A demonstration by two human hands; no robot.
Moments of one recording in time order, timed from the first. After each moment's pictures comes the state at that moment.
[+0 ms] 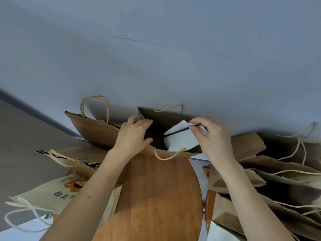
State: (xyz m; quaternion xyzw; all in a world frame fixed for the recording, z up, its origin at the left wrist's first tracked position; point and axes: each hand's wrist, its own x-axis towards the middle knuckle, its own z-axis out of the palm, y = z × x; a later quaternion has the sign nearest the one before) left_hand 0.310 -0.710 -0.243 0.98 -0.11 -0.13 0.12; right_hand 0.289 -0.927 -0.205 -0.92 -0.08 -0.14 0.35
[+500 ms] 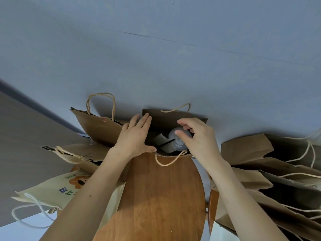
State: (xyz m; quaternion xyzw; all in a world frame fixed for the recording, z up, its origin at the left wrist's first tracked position) left_hand 0.306 -0.701 -0.242 0.97 -0.11 -0.20 0.07; right_hand 0.290 -0.892 -0.217 -0.92 -0.07 -0.02 0.38
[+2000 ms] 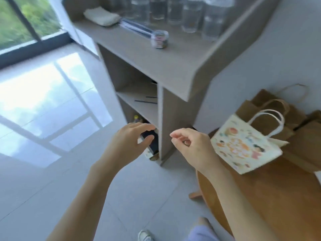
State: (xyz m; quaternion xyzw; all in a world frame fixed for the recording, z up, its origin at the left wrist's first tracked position) left_hand -0.242 -0.290 -0.123 0.94 0.18 0.10 0.27; right_hand -0.132 -0.451 -0.134 -0.83 -0.35 0.15 0.42
